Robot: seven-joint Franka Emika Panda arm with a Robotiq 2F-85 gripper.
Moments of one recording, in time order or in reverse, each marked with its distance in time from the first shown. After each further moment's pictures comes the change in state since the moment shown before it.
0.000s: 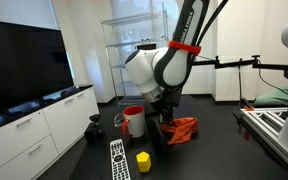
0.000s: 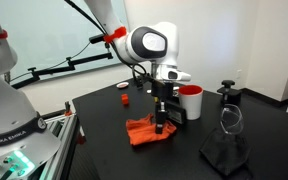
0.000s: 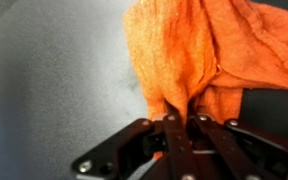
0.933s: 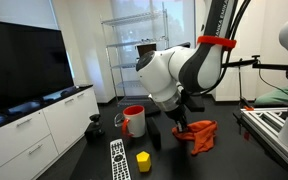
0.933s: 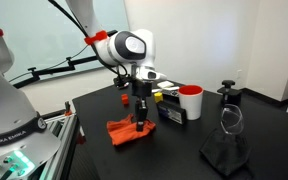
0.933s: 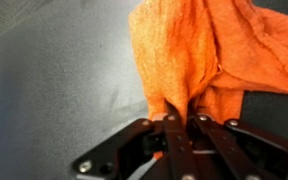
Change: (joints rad) arm 0.093 -0.099 0.030 -0.179 -0.118 0.006 0.005
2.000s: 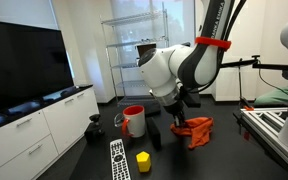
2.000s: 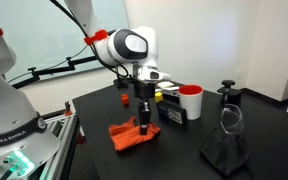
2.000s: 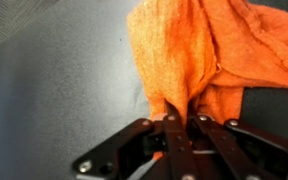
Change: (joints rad) arm -0.060 -0.011 -0.012 0.003 -0.038 0.029 0.014
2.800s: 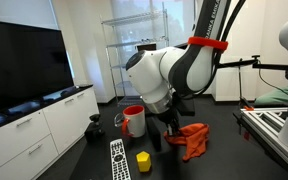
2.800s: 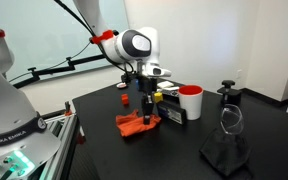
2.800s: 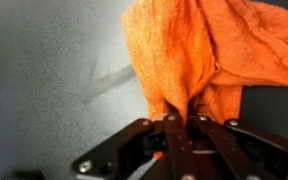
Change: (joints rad) arm 0.059 0.055 0.055 0.081 0.091 -0.033 0.011
